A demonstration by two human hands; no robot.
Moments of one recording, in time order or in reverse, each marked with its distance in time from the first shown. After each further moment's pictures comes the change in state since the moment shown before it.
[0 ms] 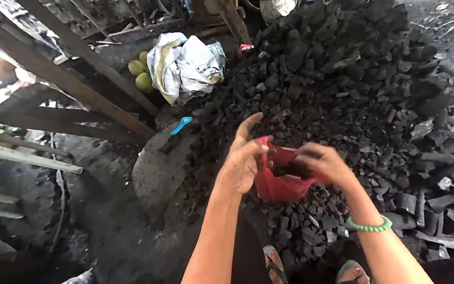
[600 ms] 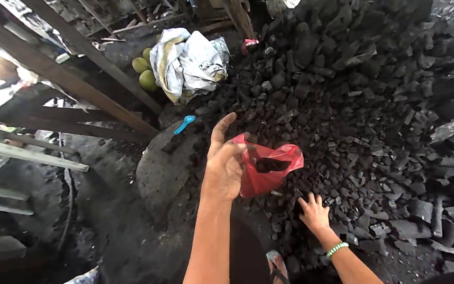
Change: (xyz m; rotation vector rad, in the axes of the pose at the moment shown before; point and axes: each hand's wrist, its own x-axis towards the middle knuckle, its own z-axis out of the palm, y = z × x) left_hand 0.002 0.006 -0.022 0.010 0.266 0.139; right_hand -0.097 0.132 0.109 -0.776 -0.426 0.777
